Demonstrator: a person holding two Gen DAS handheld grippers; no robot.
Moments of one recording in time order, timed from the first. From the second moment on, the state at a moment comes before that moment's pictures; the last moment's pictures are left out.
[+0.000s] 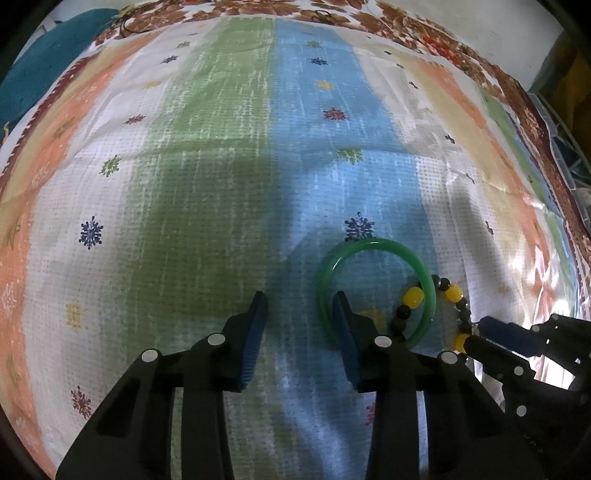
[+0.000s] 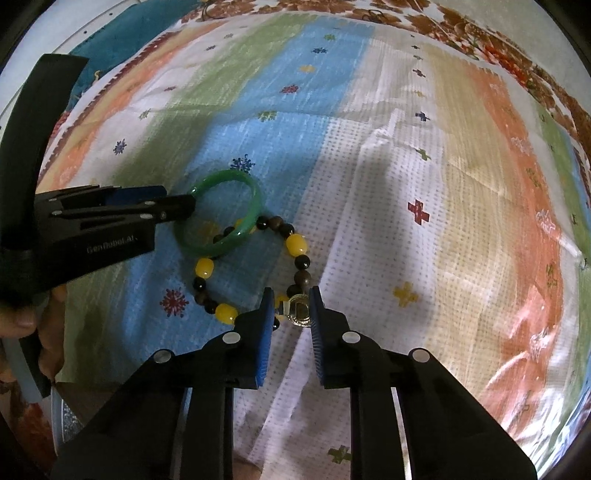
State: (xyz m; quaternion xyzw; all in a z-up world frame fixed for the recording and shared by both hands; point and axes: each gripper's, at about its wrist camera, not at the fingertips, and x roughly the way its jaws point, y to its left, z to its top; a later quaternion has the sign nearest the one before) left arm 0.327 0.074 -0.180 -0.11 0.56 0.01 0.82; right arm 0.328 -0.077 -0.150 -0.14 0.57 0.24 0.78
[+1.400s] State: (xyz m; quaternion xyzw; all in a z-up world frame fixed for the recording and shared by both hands) left arm 0.295 0.063 -0.128 -0.11 0.51 0.00 0.85; right arm 0.301 -0.087 -0.109 -0.14 0.53 0.23 0.81
